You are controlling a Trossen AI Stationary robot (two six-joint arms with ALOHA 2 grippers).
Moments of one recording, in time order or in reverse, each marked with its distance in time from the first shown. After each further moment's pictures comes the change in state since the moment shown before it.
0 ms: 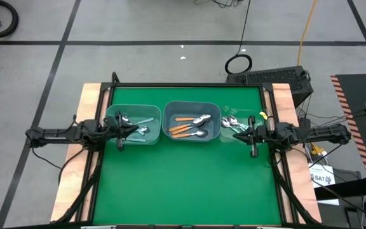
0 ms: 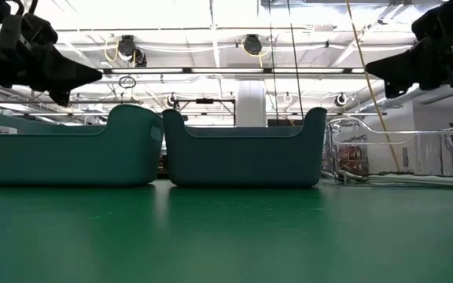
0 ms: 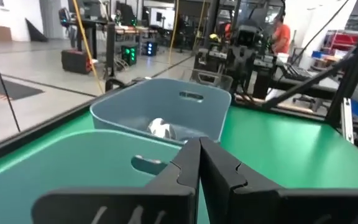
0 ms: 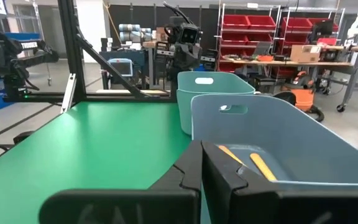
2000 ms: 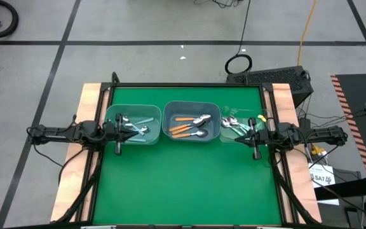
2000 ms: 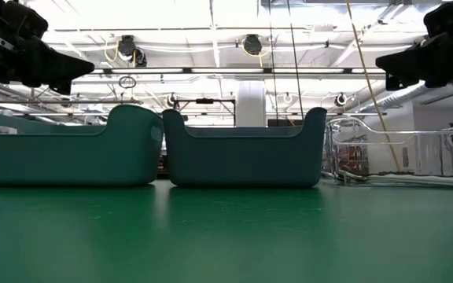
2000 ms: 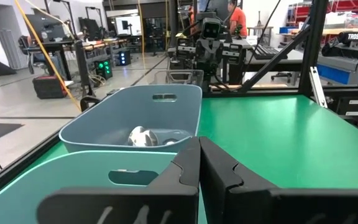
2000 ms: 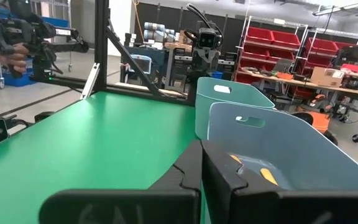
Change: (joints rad) left arm -0.073 -0.035 0.008 -0.053 0.061 0.187; right arm 0.000 -0.094 -0.001 -0.138 -0.083 -0.131
